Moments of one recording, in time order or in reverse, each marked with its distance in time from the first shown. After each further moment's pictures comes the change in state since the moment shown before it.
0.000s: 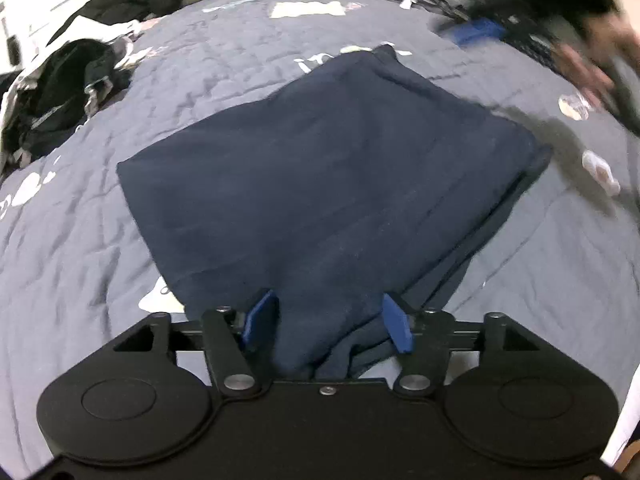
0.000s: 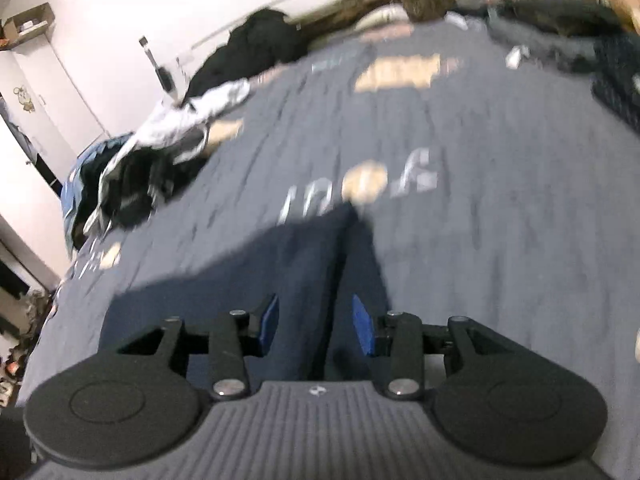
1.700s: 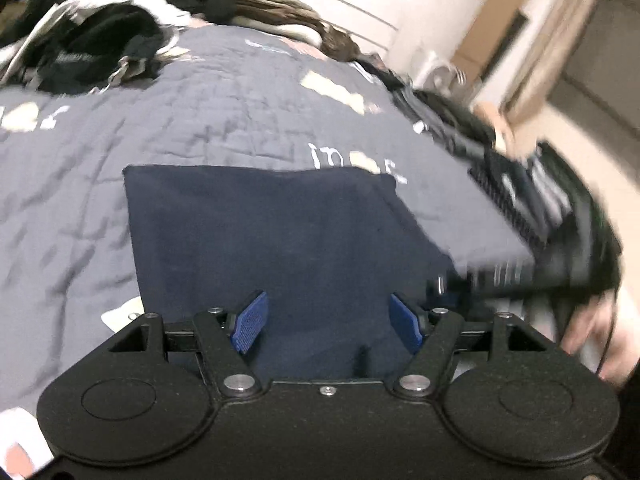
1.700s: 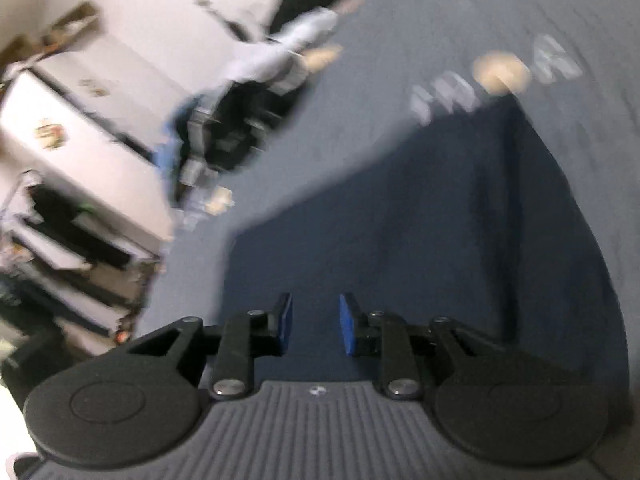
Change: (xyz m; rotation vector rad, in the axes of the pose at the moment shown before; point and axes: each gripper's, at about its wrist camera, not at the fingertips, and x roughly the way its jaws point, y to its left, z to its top) left arm -0.023 0.055 0.009 -0.471 -0.263 -0.248; right arm 0.034 0.044 -0.067 0.143 0.272 0.281
